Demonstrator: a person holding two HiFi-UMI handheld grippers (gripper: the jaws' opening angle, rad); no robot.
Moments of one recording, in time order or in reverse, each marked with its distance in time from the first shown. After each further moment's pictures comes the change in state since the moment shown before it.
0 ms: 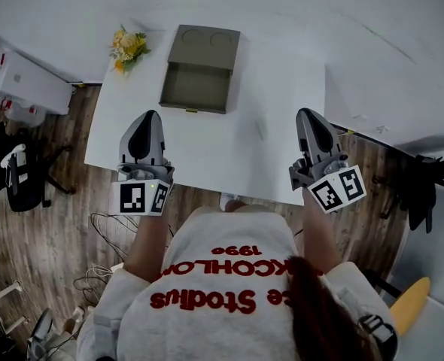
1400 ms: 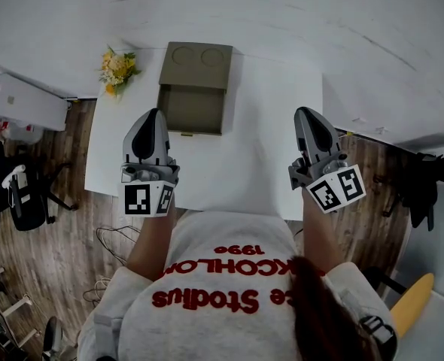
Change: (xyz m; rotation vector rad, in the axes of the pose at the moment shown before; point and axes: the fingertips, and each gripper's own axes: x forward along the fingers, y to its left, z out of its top) left arm 0.085 0.001 0.005 -0.010 -0.039 -0.056; right arm 0.050 -0.043 0.015 -0.019 -0.002 -0.047
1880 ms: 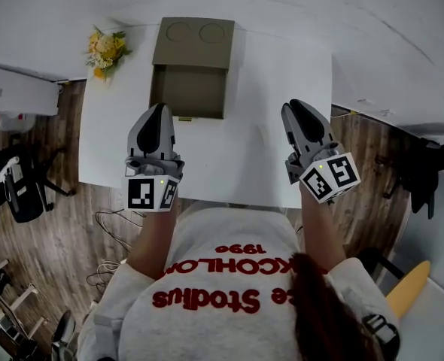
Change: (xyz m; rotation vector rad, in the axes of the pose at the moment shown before) left arm 0.000 -0.002 -0.062 -0.069 0.127 -0.029; right arm 0.015 -0.010 -0.085 0.028 0.236 -0.036
